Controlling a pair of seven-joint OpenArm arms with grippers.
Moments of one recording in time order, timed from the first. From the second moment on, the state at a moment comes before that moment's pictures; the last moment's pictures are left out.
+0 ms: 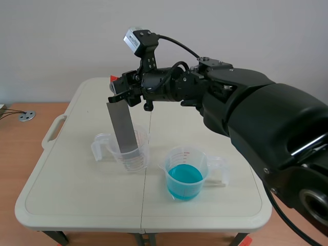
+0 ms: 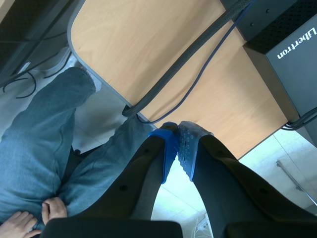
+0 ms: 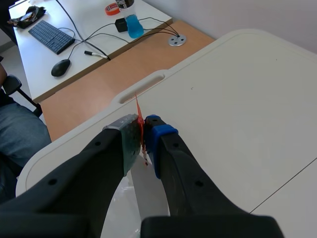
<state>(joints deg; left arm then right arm) 75.8 -32.4 -8.4 110.5 -0.5 -24.0 22.9 35.0 -2.7 -27.9 43.5 19.0 39.3 -4.9</state>
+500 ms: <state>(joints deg) 75.8 -32.4 -8.4 110.5 -0.5 -24.0 22.9 27.1 -2.5 -27.9 55.3 16.7 40.4 -4.9</state>
